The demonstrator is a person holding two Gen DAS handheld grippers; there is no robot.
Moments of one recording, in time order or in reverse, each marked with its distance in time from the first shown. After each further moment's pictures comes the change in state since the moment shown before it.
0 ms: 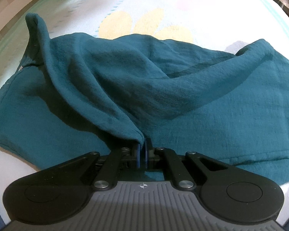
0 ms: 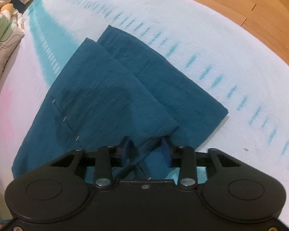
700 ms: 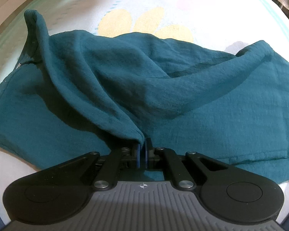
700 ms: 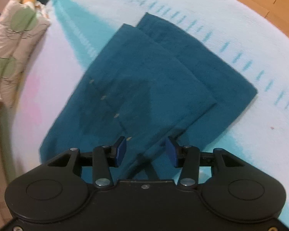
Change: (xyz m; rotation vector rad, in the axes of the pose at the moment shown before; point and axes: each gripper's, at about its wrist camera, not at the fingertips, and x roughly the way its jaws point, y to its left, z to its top) left arm 0.002 0.011 0.002 -0.012 0.015 -0.022; right arm -0.017 0.019 -0.014 -0.031 0.057 0.121
